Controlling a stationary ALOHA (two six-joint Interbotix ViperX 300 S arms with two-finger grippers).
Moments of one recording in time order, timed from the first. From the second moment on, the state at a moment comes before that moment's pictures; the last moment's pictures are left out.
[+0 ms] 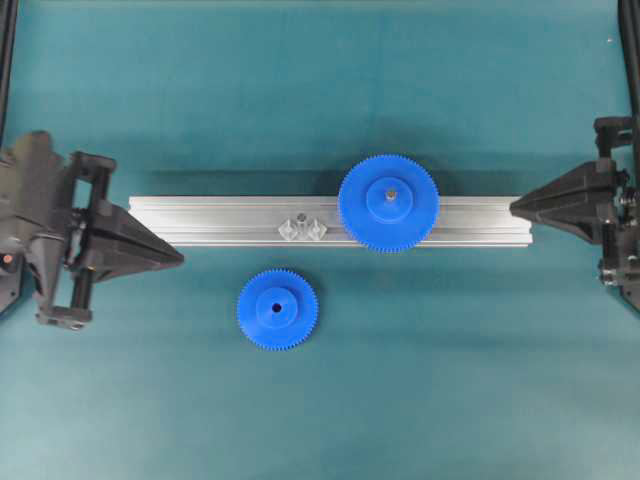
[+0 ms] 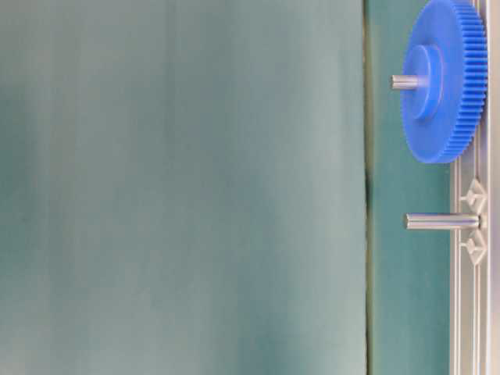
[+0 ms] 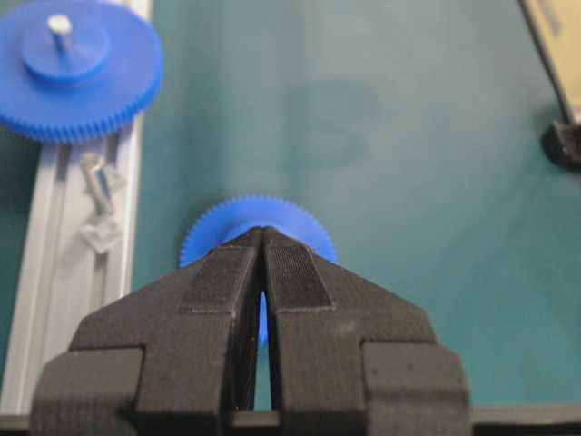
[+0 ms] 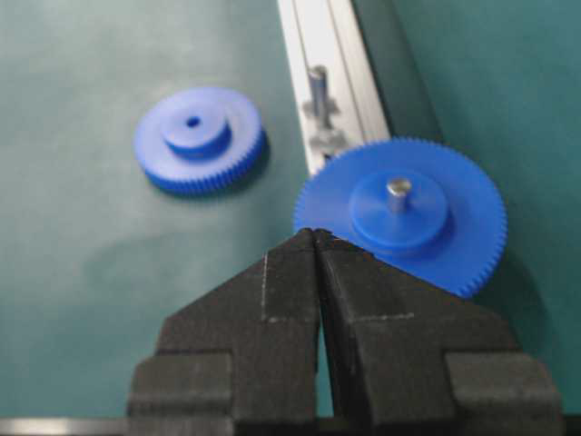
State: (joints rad) left arm -0.11 -0.66 0.97 0.02 0.12 -0.11; right arm -0.08 -0.97 1.19 0.04 0.15 0.12
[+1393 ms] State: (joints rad) left arm -0.13 -0.14 0.60 0.02 0.47 -0.11; right arm -0.09 -0.96 1.19 0.02 0.25 0.12
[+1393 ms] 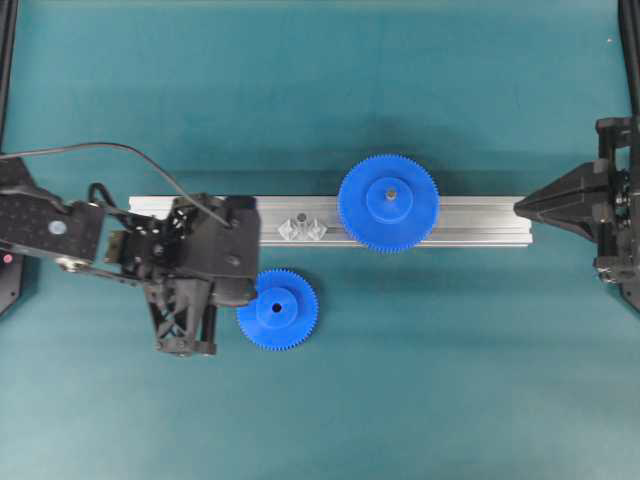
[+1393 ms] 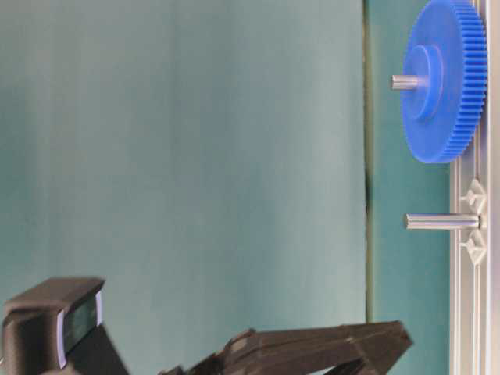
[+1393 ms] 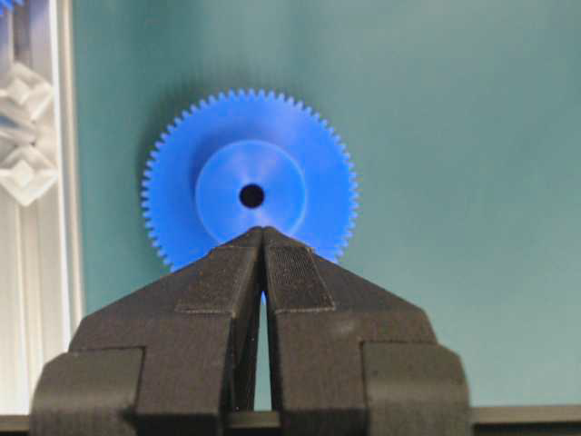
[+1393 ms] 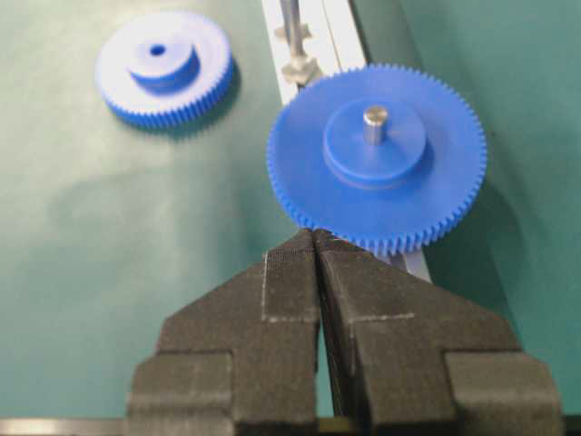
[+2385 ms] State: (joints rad) left arm -0.13 0.11 0.37 0.02 0.69 -0.02; right arm -0.09 -0.95 1.20 0.02 0.25 0.12
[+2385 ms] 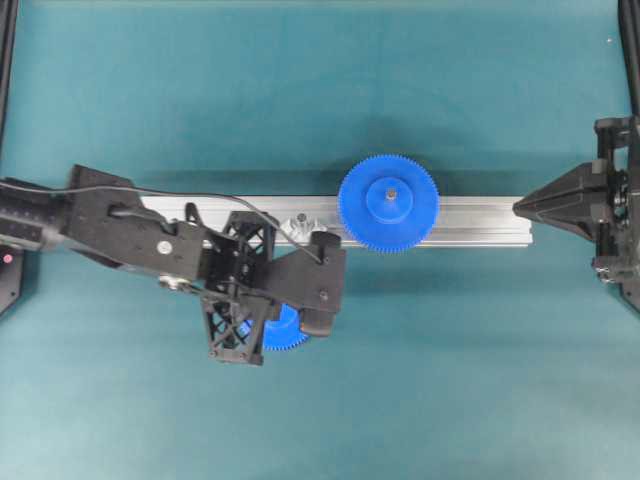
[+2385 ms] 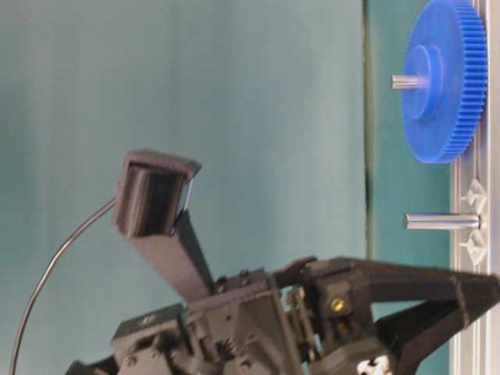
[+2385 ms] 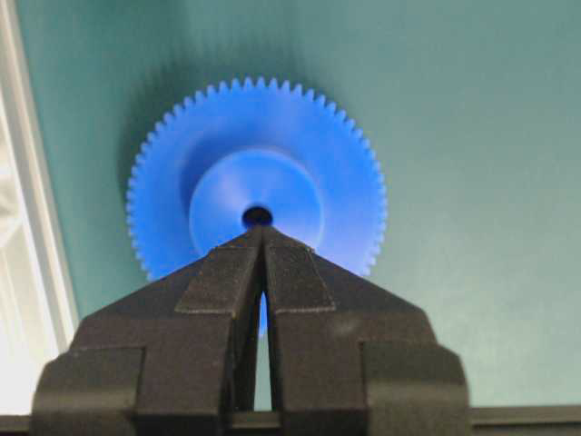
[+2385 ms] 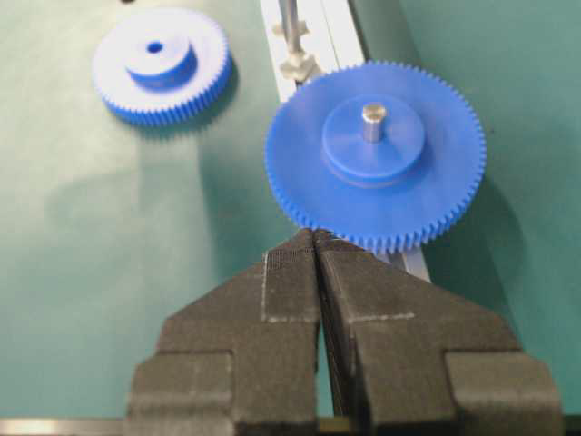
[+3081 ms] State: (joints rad) left arm -0.13 0.18 0.30 0.02 0.79 -0.02; right arm -0.09 -0.95 1.21 0.02 0.23 0.12
